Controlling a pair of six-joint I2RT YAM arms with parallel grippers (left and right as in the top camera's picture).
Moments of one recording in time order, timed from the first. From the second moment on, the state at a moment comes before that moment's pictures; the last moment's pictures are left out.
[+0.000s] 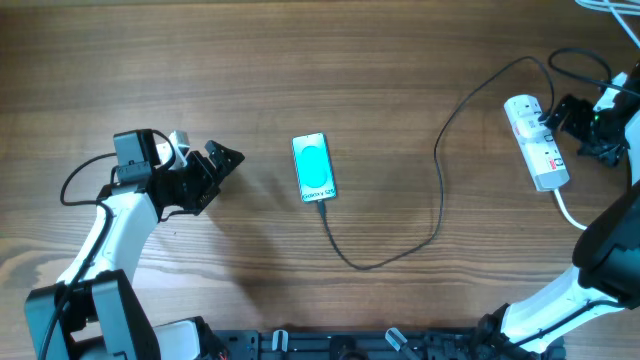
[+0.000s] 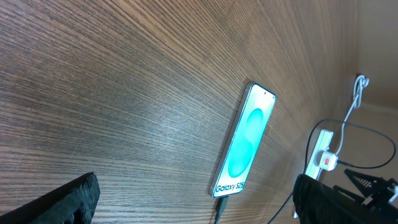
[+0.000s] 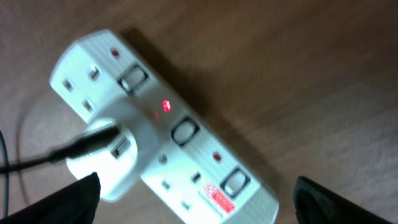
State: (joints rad) left arm 0.21 1.49 0.73 -0.39 0.65 -0.57; right arm -0.51 1.93 1.47 -0.81 -0.12 0.07
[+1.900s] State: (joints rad) left arm 0.21 1.49 0.73 -0.39 0.65 -0.57; right arm -0.51 1.93 1.47 -0.67 -0.12 0.07
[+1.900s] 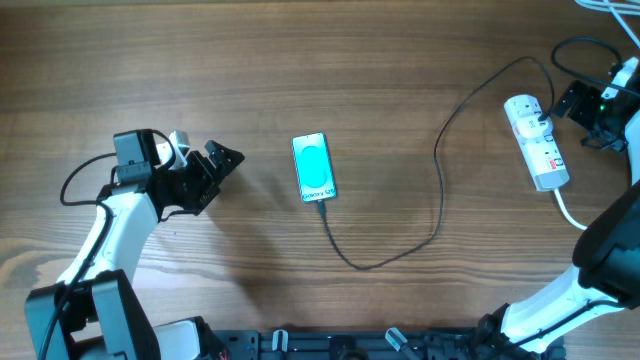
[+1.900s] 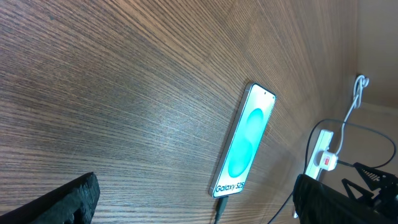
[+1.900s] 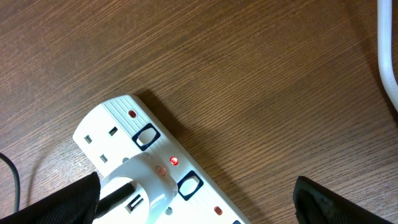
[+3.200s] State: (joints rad) left arm 0.21 1.49 0.73 -0.39 0.65 -0.57; right arm -0.51 1.93 1.47 -0.67 -0.12 0.07
